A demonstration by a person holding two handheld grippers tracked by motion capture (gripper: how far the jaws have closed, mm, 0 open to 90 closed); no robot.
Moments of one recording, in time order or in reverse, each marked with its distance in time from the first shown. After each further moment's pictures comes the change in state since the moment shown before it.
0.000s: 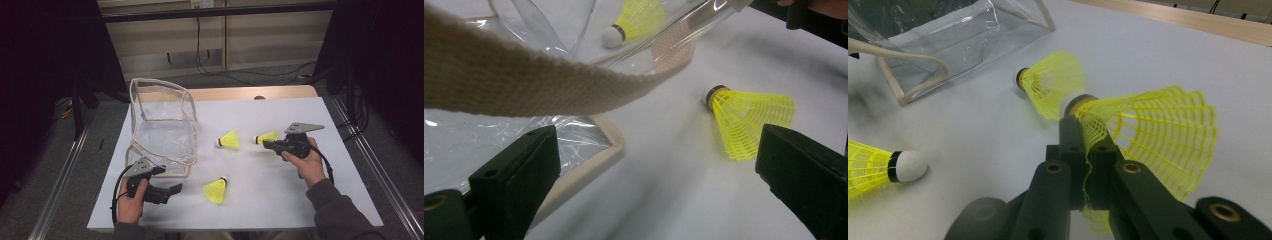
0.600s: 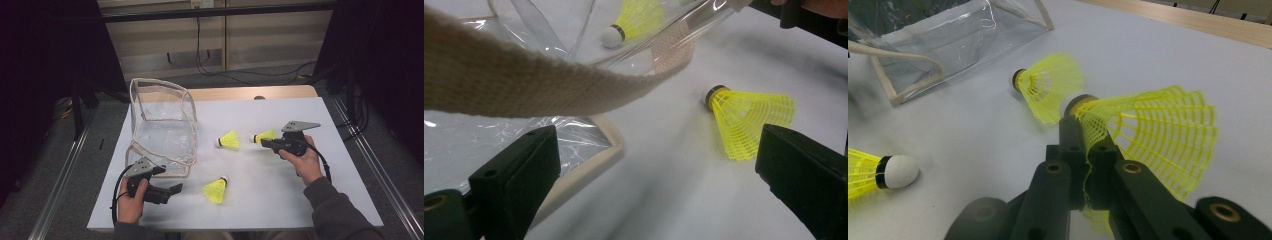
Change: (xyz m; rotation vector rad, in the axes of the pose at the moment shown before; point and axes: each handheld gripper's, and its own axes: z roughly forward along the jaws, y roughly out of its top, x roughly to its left) left arm 0.000 0.000 0.000 -0.001 -0.001 0.001; right arm -0.001 0.004 0.008 0.009 -0.005 -0.008
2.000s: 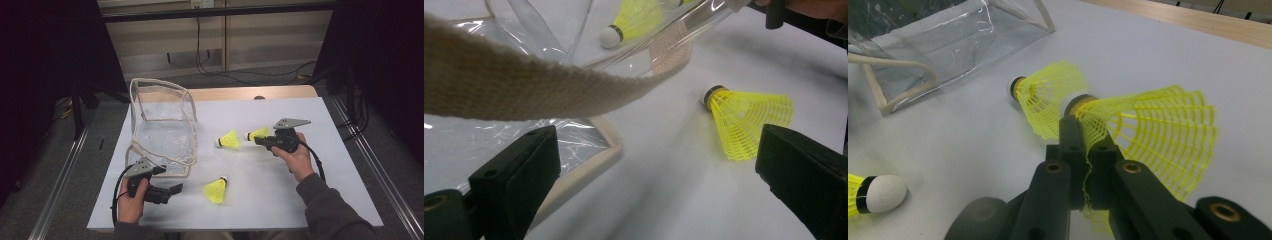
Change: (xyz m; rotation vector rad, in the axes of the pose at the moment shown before) left arm 0.000 0.000 0.001 -0.001 -0.004 0.001; right arm 0.002 0.007 0.022 0.006 0.006 0.002
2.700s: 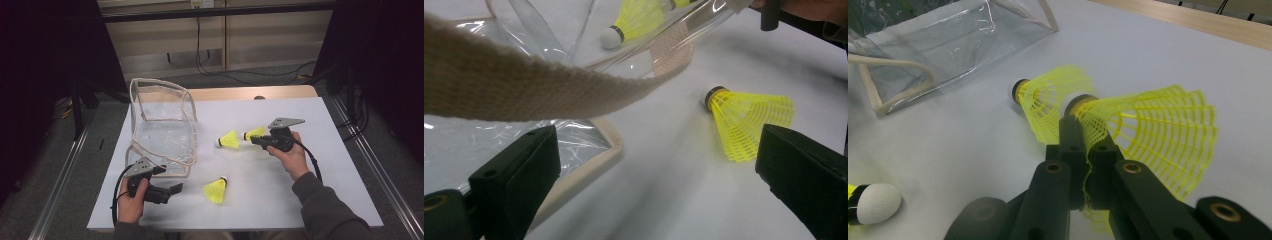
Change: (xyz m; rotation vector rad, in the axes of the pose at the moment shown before) left arm 0.000 0.000 0.000 0.000 0.003 -0.001; right arm 0.005 0.004 0.011 0.013 -0.001 -0.020
